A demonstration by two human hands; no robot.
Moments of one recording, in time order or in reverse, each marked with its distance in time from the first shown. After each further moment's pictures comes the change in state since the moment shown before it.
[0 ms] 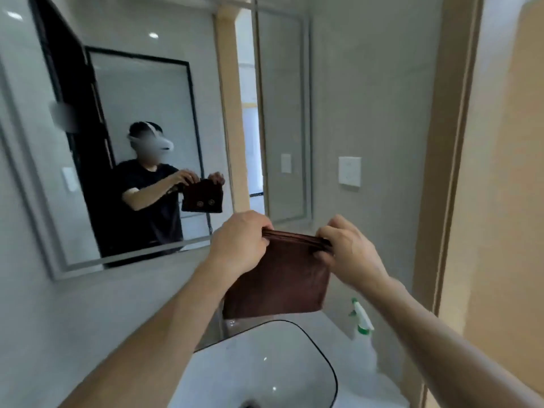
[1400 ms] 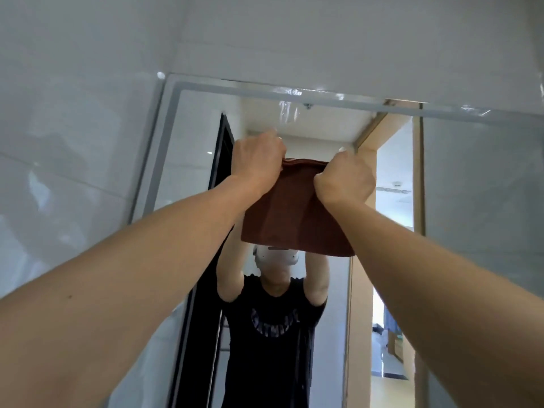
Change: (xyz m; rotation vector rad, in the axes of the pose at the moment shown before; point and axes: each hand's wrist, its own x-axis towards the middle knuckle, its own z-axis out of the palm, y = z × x) left_hand 0.338 -0.278 -0.253 0.896 0.824 -0.153; right_hand 0.502 -0.289 0.044 0.310 0.572 -0.065
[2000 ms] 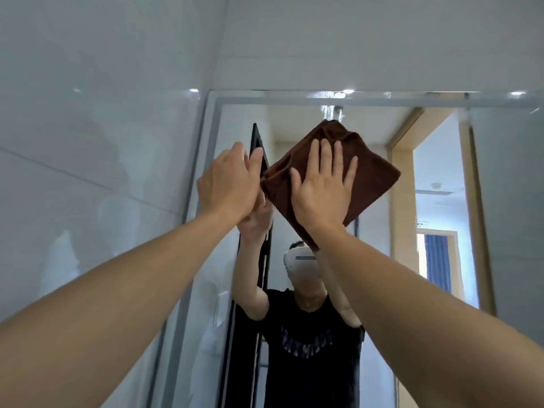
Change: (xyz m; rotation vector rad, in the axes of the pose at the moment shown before) left_hand -0.058 -0.093 -0.014 -0.325 0.133 -0.397; right_hand -0.021 -0.070 0.109 -0.053 0.172 -0.313
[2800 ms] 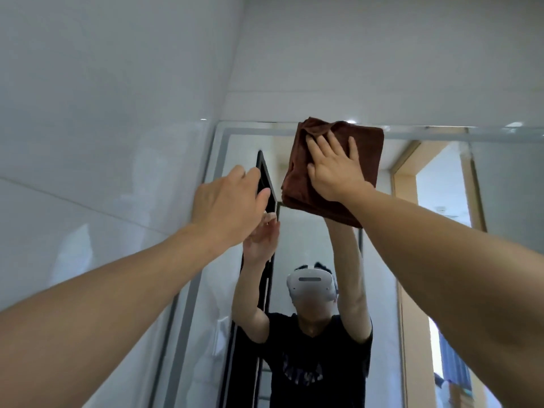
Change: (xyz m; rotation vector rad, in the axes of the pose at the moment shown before) left_hand 0.003 0.005 -0.039 0.344 -0.077 0.317; right_hand 0.108 0.031 -0.019 -0.076 -0.230 -0.339
